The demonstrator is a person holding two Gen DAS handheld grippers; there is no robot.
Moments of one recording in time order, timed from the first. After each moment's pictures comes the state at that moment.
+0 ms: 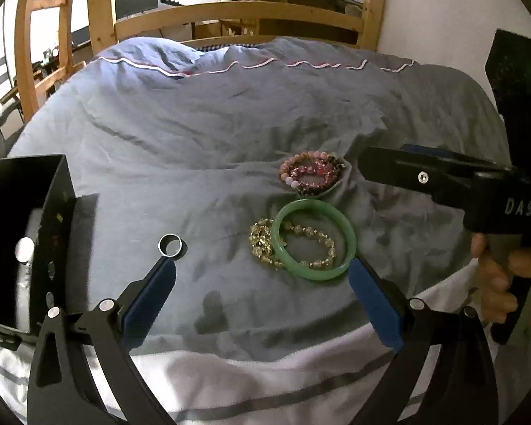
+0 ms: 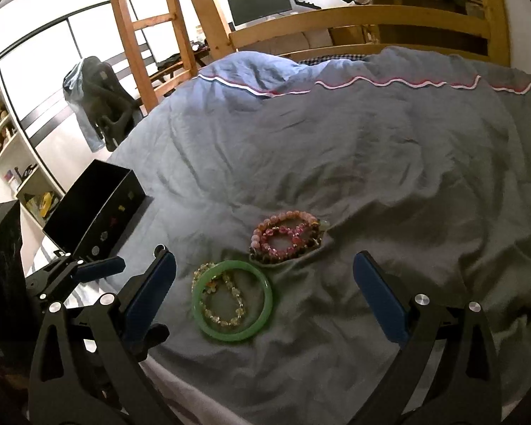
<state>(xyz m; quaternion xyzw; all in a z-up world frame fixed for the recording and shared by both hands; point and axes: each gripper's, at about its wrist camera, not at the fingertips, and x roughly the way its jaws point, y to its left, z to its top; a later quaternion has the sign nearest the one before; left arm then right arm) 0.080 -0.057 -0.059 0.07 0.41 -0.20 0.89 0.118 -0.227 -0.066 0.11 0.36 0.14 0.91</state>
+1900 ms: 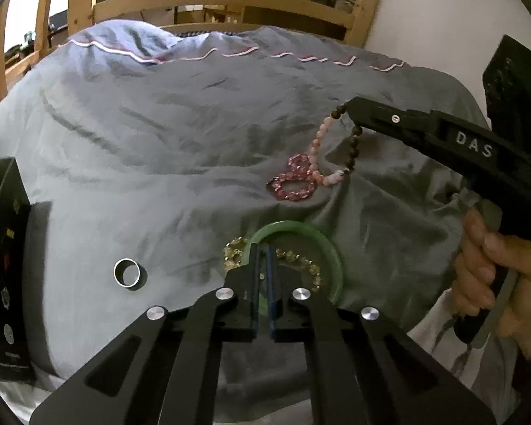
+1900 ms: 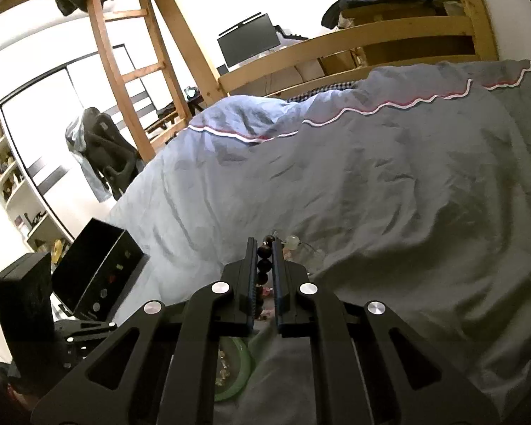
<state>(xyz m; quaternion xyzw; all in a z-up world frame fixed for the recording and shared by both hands) 0.108 -0.075 -0.074 0.05 0.43 -0.25 0.87 0.144 -0.258 -0.066 0.19 0.29 0.14 0.93</state>
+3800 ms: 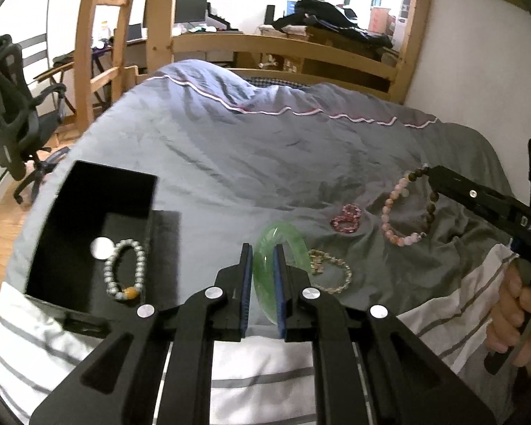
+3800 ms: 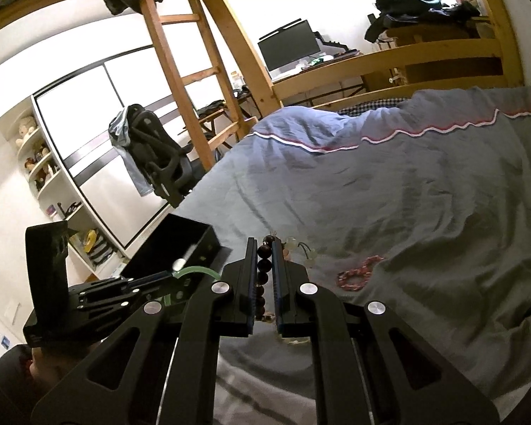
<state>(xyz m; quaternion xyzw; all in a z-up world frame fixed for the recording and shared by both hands) 0.064 0.016 0.015 0.01 0.38 -0.15 0.91 0.071 -0.207 0.010 0.18 0.27 0.21 0.92</state>
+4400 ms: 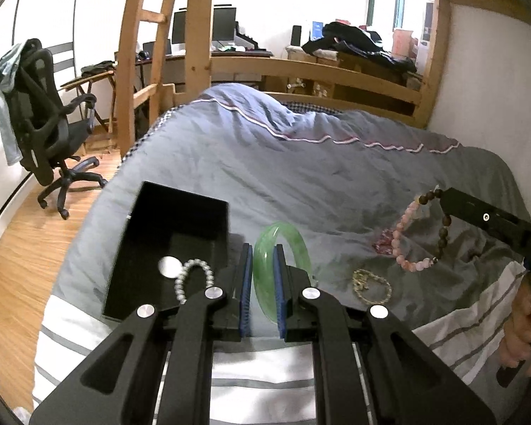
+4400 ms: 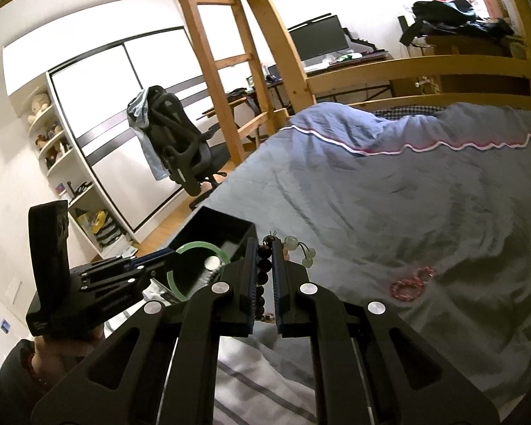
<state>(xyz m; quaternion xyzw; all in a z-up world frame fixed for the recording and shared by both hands) 0.062 0.080 0.043 0.01 0.34 -0.10 0.93 0.080 -0.140 0.038 0.14 0.28 0.24 0.92</state>
